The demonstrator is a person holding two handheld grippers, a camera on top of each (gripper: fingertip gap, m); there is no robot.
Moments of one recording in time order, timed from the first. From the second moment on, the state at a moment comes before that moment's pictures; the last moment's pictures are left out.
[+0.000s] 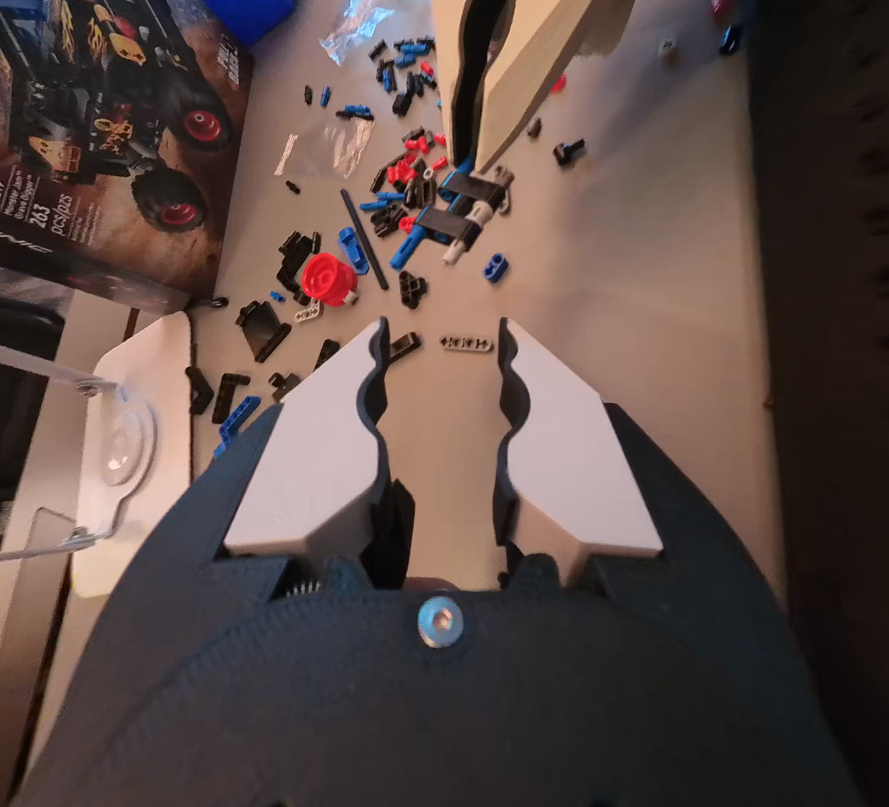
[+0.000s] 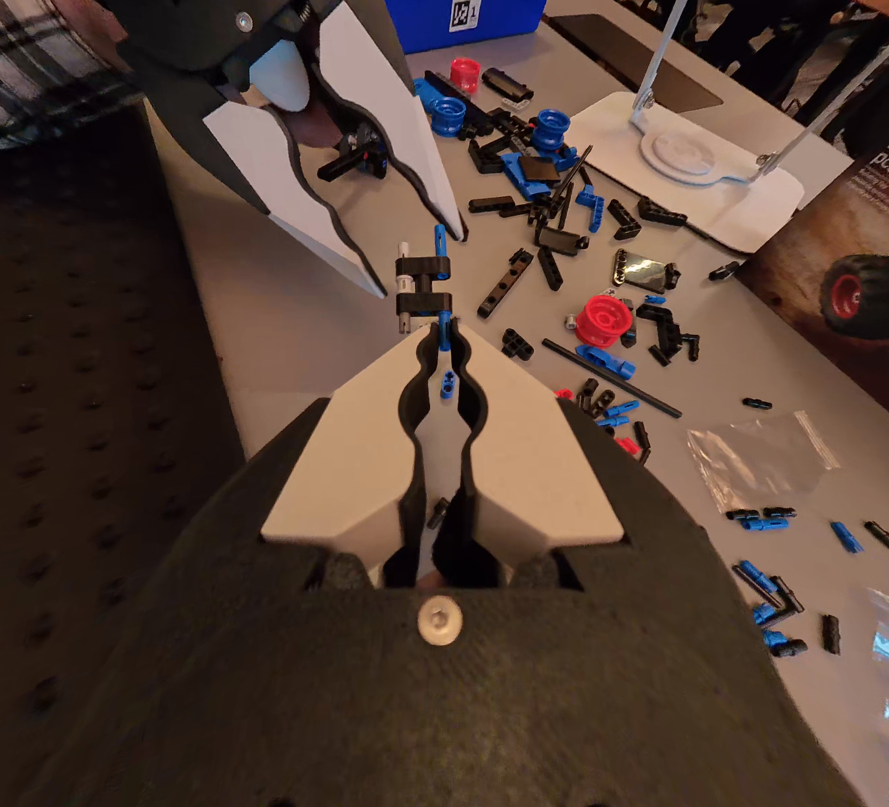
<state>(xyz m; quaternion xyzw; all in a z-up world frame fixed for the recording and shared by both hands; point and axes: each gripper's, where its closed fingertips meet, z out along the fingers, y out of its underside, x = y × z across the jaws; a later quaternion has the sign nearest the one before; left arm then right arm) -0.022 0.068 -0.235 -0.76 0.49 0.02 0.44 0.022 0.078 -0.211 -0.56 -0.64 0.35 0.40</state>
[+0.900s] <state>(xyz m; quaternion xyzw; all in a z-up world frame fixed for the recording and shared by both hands) -0.001 0.072 -0.175 -0.73 0.34 -0.22 0.55 0.005 0.084 -0.168 -0.53 -0.56 0.36 0.52</state>
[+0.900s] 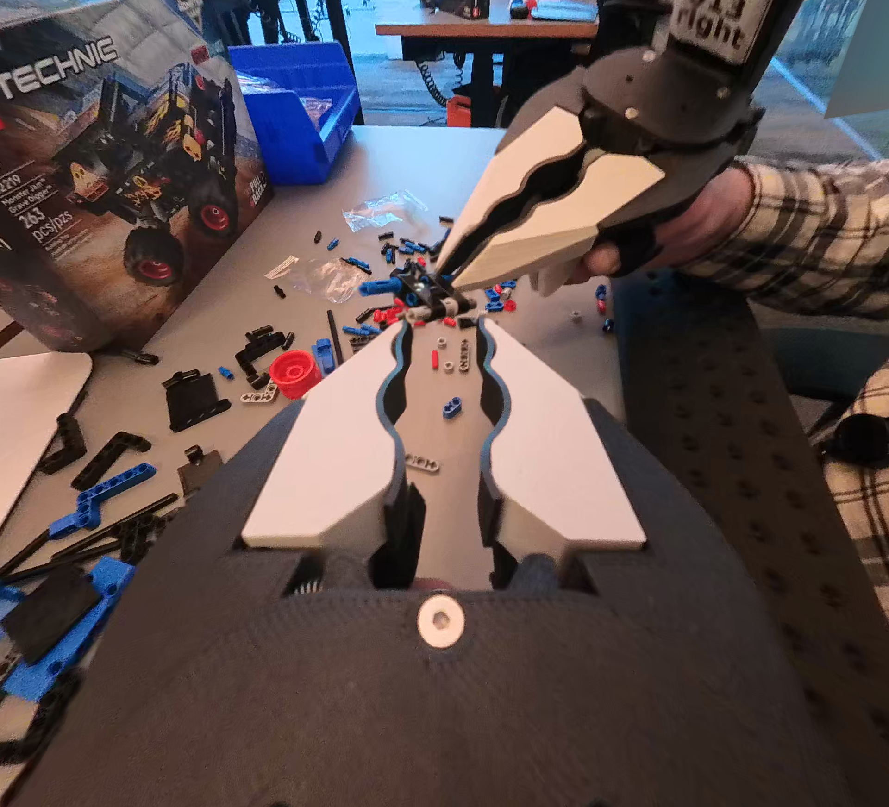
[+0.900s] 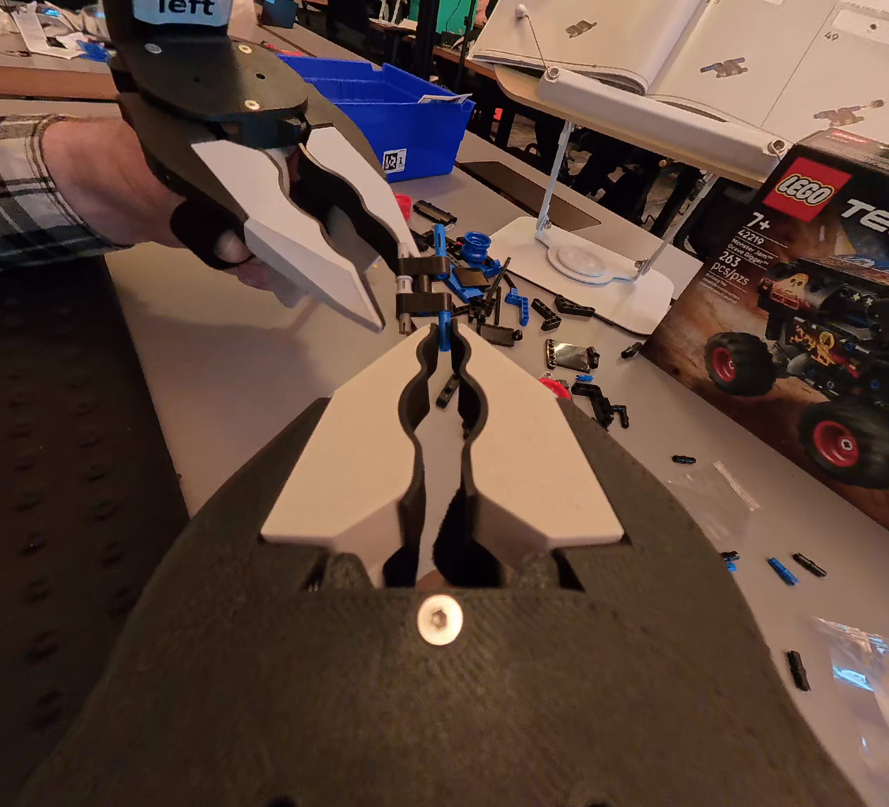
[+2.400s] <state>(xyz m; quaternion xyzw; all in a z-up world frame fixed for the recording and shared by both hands) -0.001 0.008 -0.259 -0.80 0.52 -0.25 0.17 0.045 0.118 -0.179 -0.55 -0.56 0.32 0.53</state>
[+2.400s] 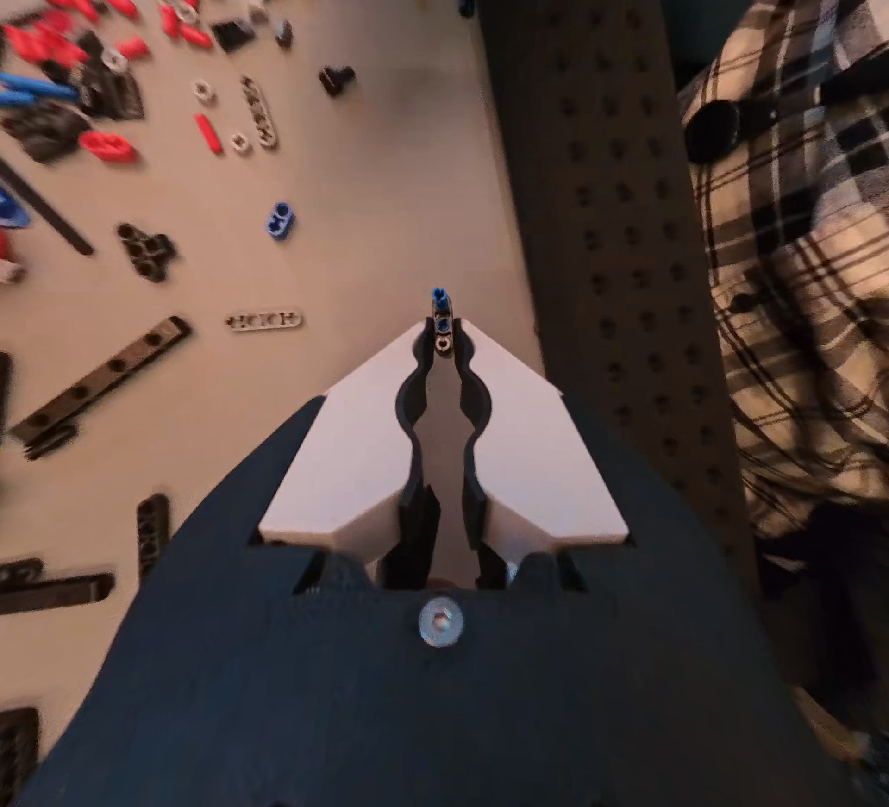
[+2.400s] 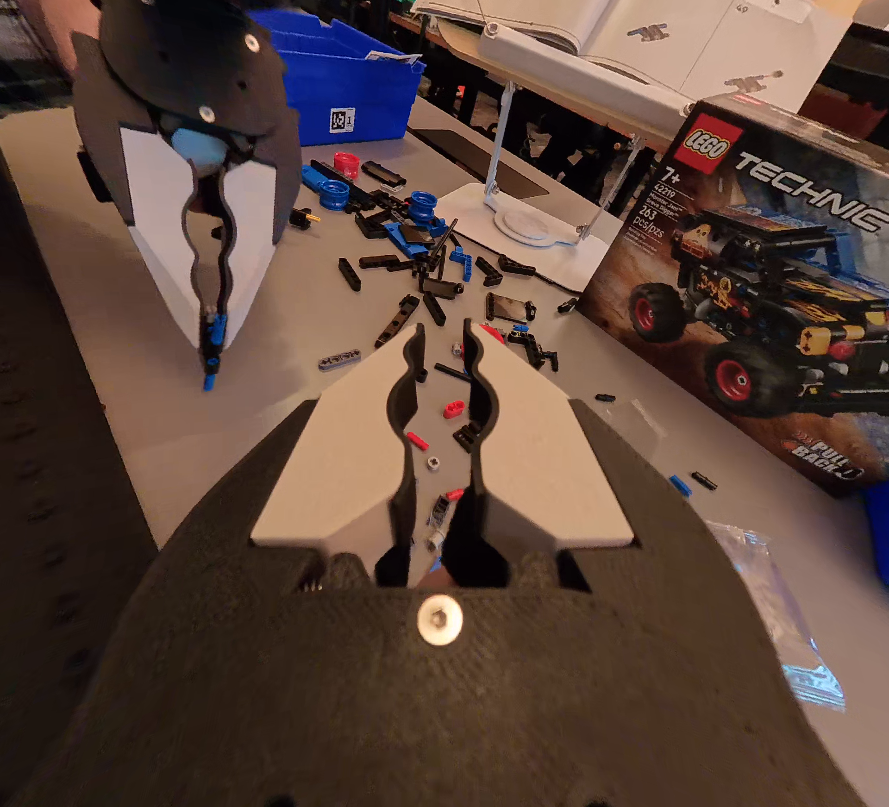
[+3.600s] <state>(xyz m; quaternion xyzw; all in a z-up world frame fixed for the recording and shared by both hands) 0.006 0.019 -0.288 -0.76 0.61 -0.07 0.19 0.123 0.169 -0.208 -0.63 -0.57 0.23 0.47</state>
